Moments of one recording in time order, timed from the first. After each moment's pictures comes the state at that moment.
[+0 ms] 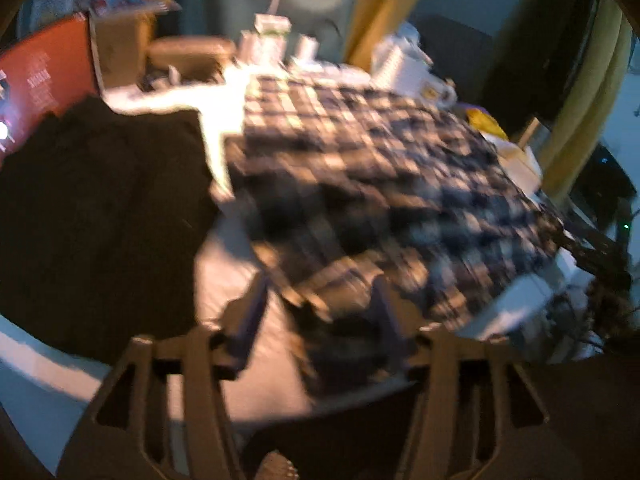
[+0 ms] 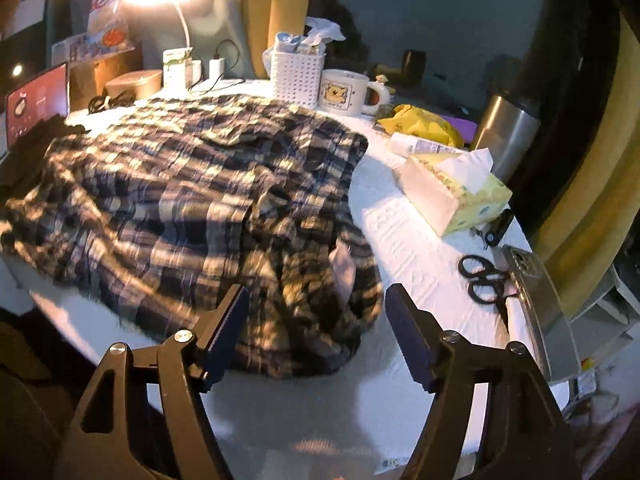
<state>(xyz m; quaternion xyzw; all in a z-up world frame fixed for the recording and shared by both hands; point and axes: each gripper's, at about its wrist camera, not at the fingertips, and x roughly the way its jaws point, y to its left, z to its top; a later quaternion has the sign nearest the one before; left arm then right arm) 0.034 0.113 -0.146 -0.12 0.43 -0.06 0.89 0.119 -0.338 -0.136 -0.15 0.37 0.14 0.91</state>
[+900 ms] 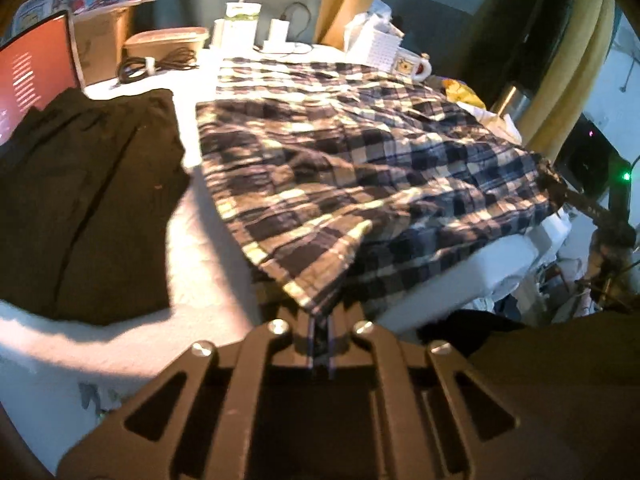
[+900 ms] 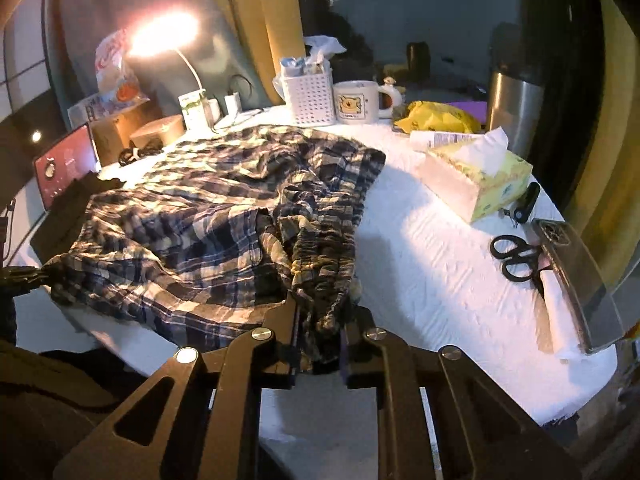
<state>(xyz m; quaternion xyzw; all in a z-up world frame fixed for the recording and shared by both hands) 0.012 0.101 -0.142 -0.10 0.45 -0.08 0.89 0.107 -0.351 -0.109 -0.03 0.36 0.20 0.91</state>
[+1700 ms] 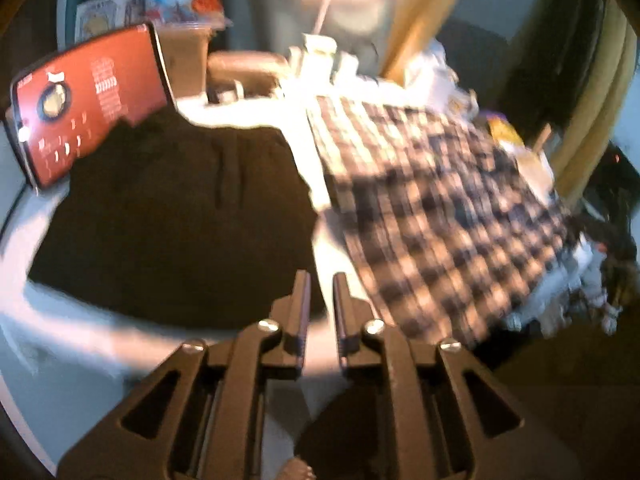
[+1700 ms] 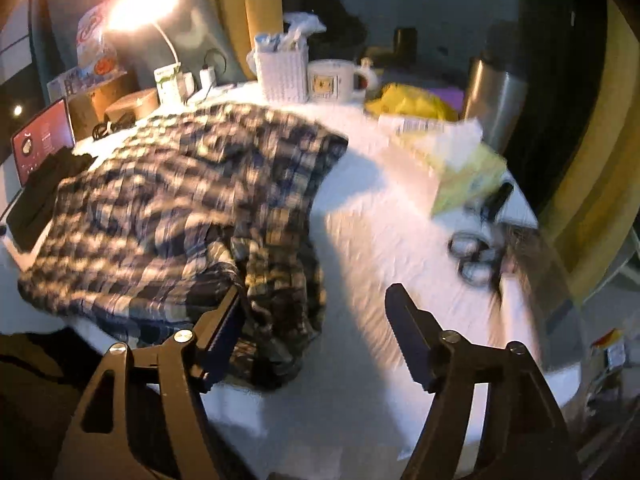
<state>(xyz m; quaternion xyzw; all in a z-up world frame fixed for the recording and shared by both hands) 0.001 0.198 -0.095 -0.09 0.41 -0.02 0.91 0.146 -0.368 -0.105 -0.10 0.39 0.17 0.90</state>
